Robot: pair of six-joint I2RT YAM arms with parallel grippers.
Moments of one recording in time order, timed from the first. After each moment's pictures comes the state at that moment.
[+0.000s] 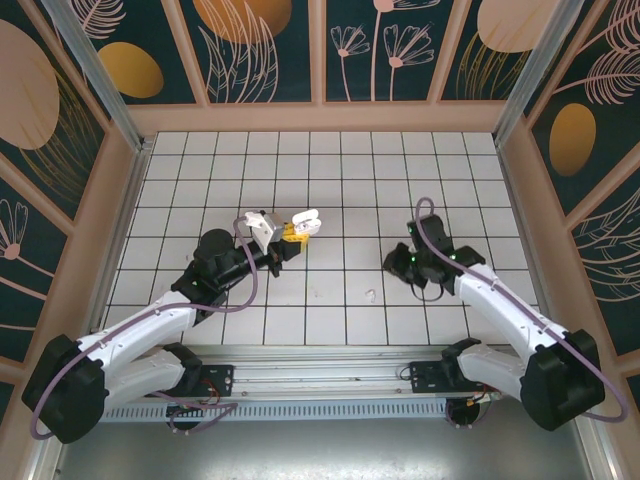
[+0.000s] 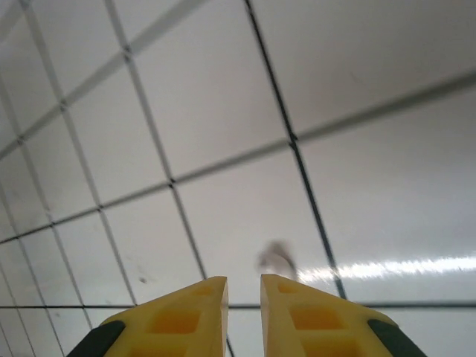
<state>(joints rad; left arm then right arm) -0.65 1.05 0.50 0.48 0.39 -0.06 0.45 1.07 0.65 -0.61 -0.21 0.90</state>
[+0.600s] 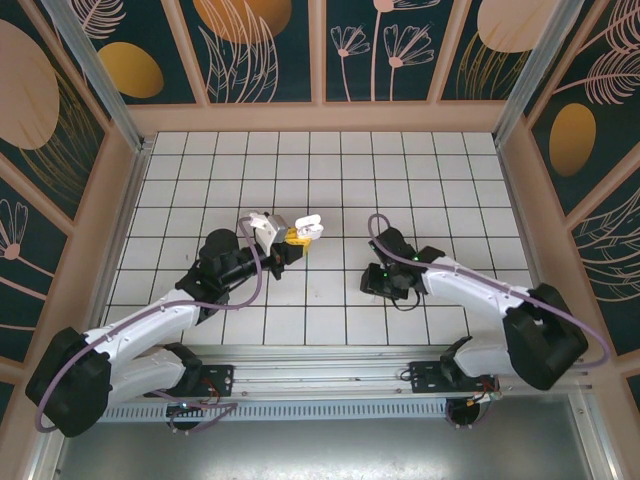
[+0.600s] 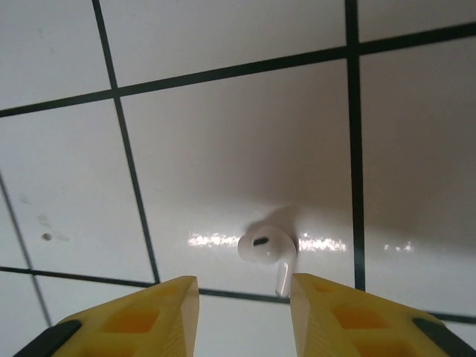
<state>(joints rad) -0.65 1.09 0.49 0.48 0.41 -0.10 0.68 1.34 0.71 -0.59 -0.11 0.80</state>
